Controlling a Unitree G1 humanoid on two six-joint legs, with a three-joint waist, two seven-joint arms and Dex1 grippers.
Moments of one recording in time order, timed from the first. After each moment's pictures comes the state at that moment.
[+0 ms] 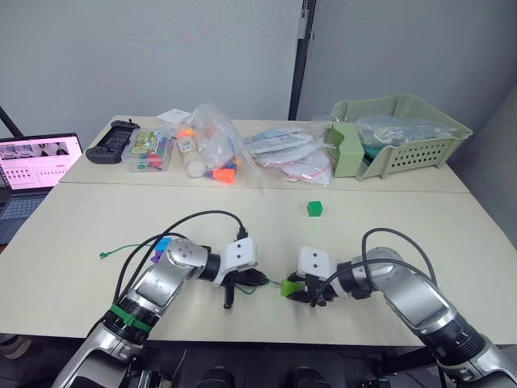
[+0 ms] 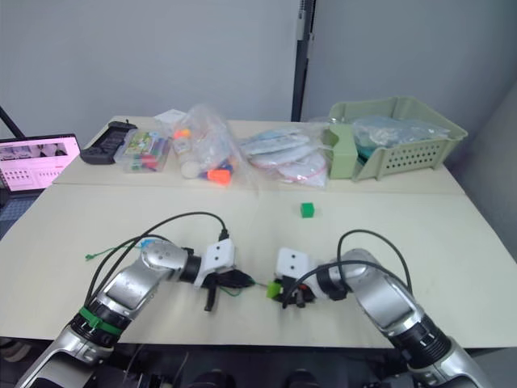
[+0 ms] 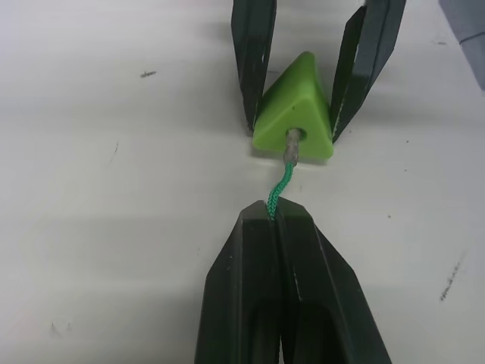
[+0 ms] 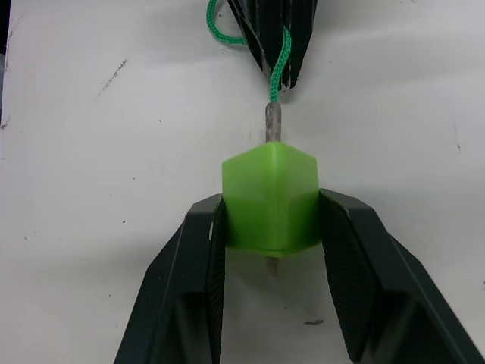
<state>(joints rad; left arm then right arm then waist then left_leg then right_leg) -0.50 0.53 -0.39 -0.01 -0.12 0.35 -1.18 -0.43 -0.69 0.41 -0.31 0.06 0.65 1.09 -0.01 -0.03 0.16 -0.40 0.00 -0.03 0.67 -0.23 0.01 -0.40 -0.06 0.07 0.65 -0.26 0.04</state>
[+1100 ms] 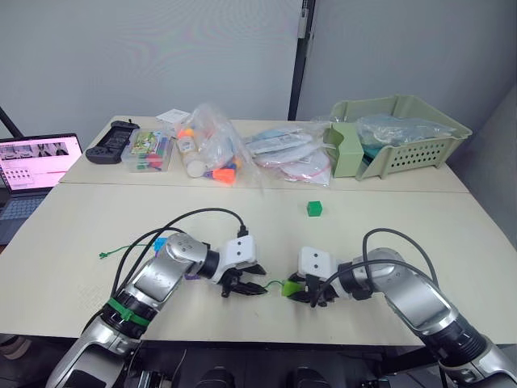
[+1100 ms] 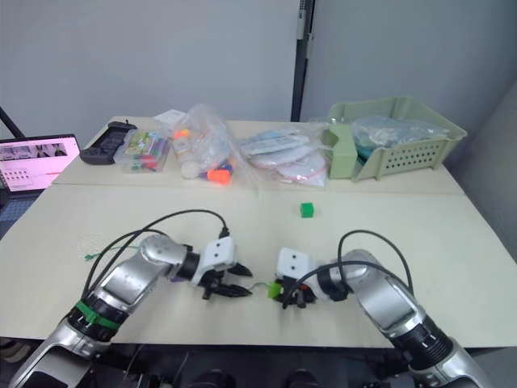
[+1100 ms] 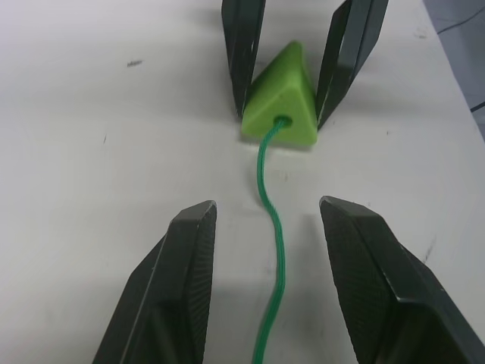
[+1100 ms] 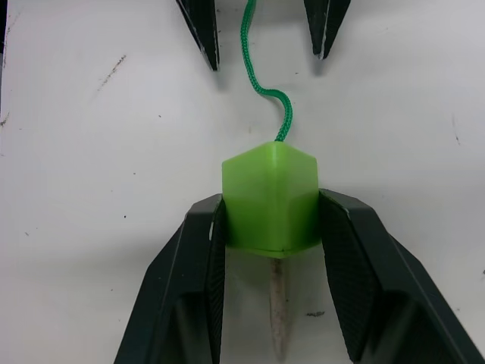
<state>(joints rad) -0.53 0.57 -0.39 -0.01 -0.13 0.41 -1.22 -0.42 -0.69 0.41 -0.32 0.07 0.66 1.08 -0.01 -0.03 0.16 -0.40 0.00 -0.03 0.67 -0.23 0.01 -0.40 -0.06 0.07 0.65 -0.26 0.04</state>
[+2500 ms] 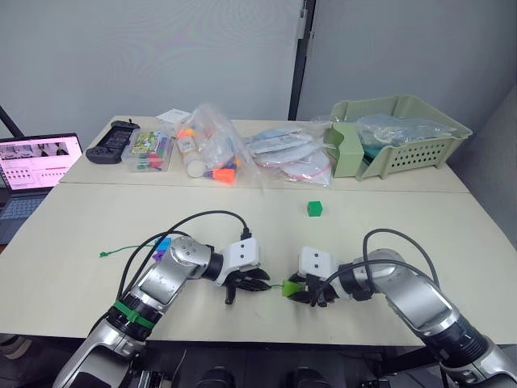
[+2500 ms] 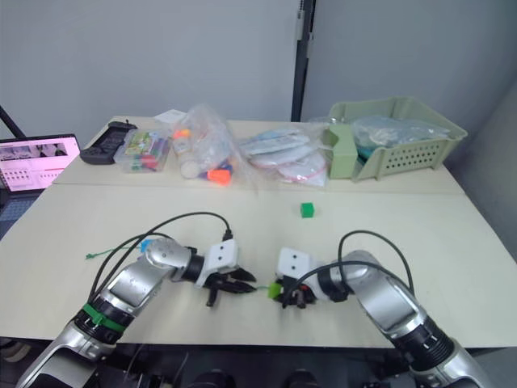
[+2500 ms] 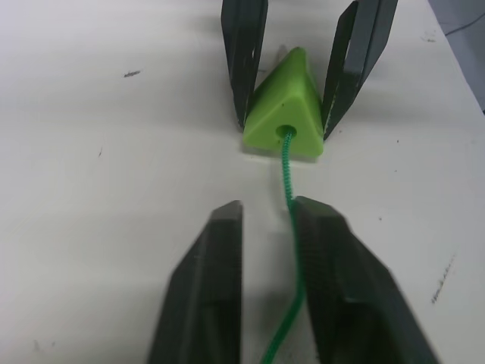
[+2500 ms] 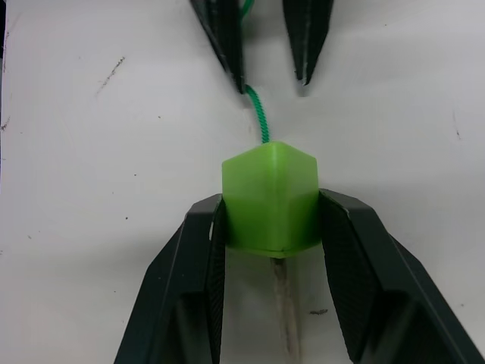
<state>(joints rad) -0.53 0.53 -0.41 -0.01 -0.12 0.37 -1.20 -0.42 -0.70 0.41 -0.33 0.09 0.69 1.06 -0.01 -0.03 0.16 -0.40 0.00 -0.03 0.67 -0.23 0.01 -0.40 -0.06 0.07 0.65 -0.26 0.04</state>
